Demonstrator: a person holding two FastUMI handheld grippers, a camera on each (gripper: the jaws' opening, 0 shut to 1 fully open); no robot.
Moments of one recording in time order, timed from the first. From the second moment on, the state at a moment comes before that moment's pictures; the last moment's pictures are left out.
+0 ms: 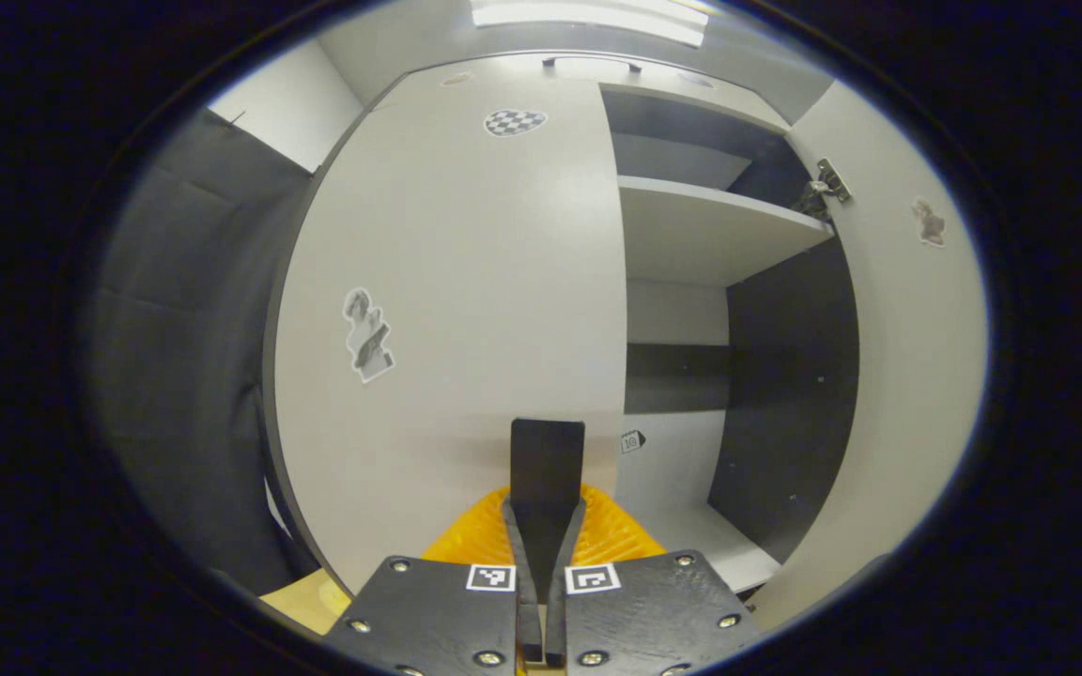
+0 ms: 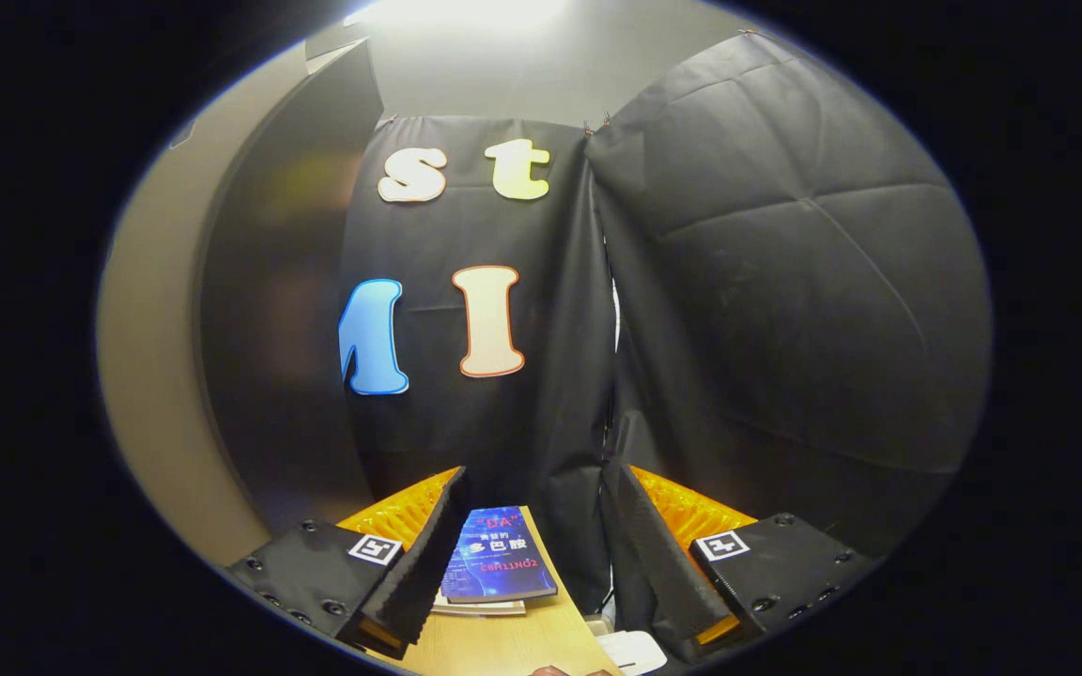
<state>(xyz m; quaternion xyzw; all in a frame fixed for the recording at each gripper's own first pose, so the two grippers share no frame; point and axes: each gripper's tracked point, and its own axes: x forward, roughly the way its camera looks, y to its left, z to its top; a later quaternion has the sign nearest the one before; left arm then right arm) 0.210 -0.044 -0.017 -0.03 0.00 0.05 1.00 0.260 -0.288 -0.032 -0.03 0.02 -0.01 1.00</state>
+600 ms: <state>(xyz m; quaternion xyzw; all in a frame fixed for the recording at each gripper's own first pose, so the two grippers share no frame) 0.174 -0.038 -0.016 -0.05 0.00 -0.02 1.00 0.193 -0.238 -0.030 -0.02 0.03 -0.02 1.00</state>
